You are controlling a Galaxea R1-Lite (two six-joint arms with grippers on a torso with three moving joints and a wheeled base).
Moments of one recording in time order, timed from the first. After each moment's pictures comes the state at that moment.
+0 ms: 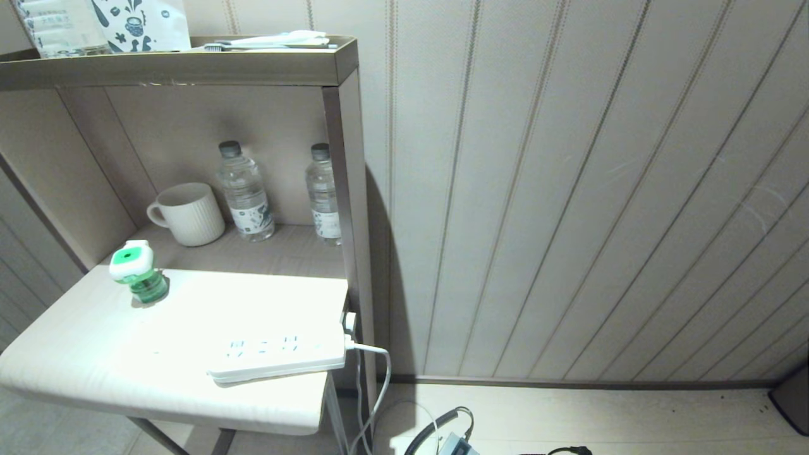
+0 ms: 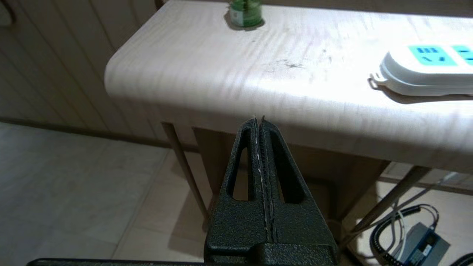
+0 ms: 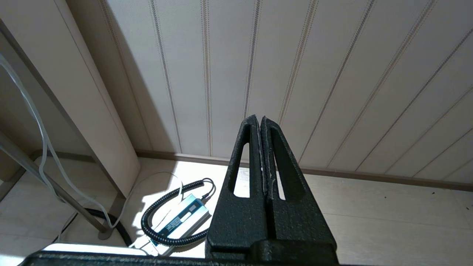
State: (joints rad) left arm 0.01 0.19 -0.02 -0.10 0.14 0.02; right arm 0.00 0.00 -0.04 0.12 0.01 -0.02
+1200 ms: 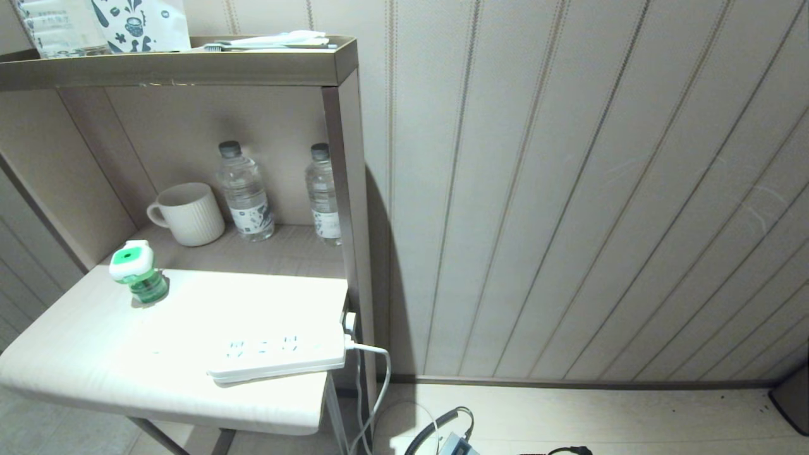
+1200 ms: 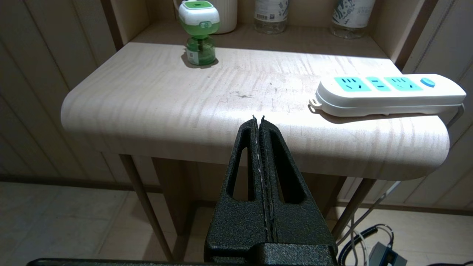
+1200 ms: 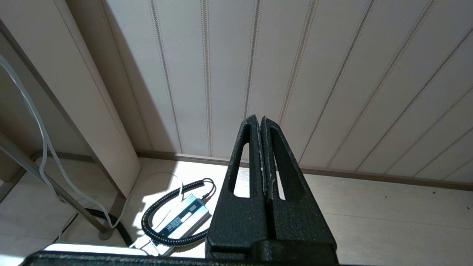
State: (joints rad) left arm 0.00 0.00 0.00 -0.10 -0.01 -0.01; right arm 0.00 0.00 -0.04 0.12 0.01 -0.02
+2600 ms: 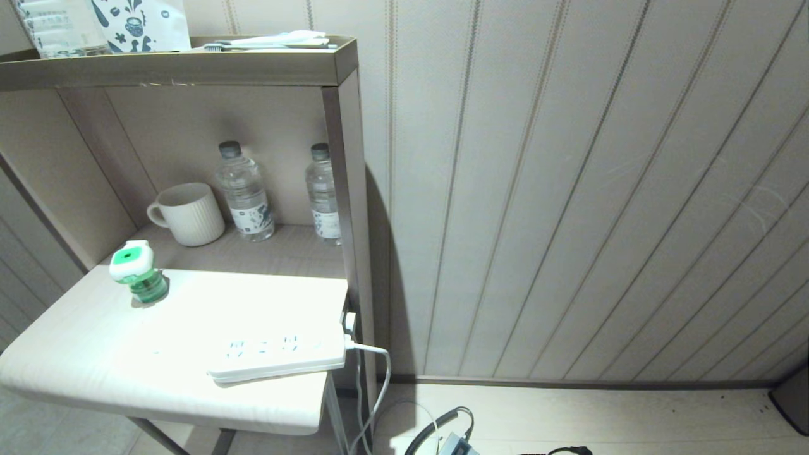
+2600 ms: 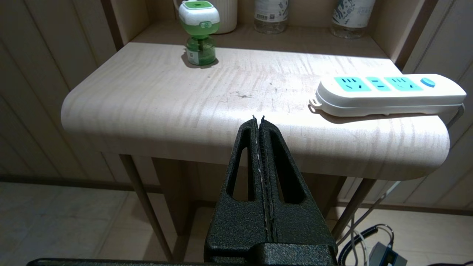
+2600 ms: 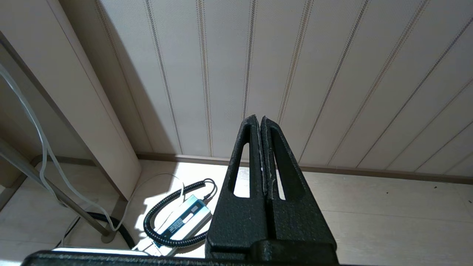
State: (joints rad) left arm 0.00 0.00 0.00 -0.10 -0.01 -0.01; right arm 0.00 0.01 -0.04 0.11 -0.01 0.00
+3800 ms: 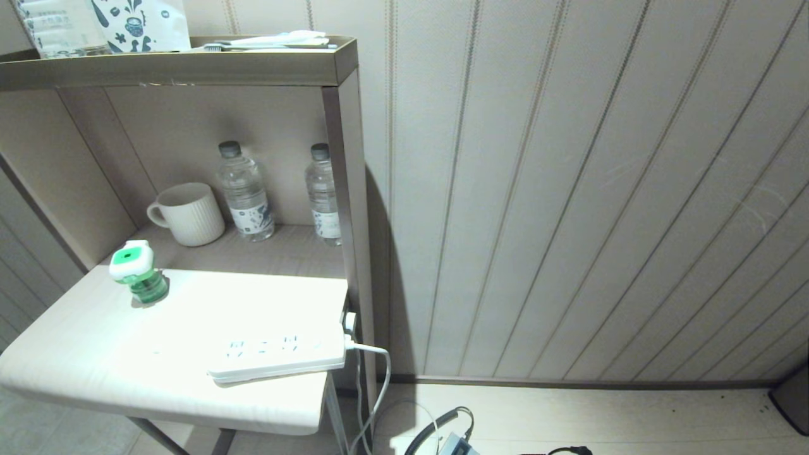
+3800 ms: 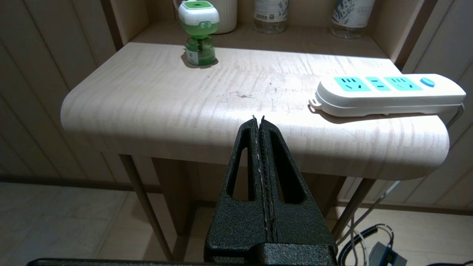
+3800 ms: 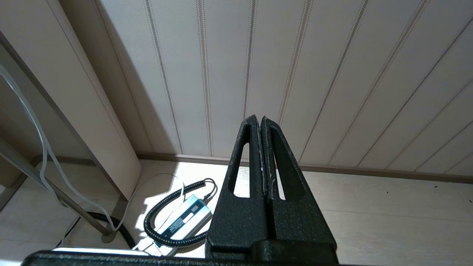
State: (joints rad) left arm 0.00 0.00 0.00 -0.10 -0.01 -0.01; right arm 0.00 0.01 -0.04 0.11 -0.01 0.00
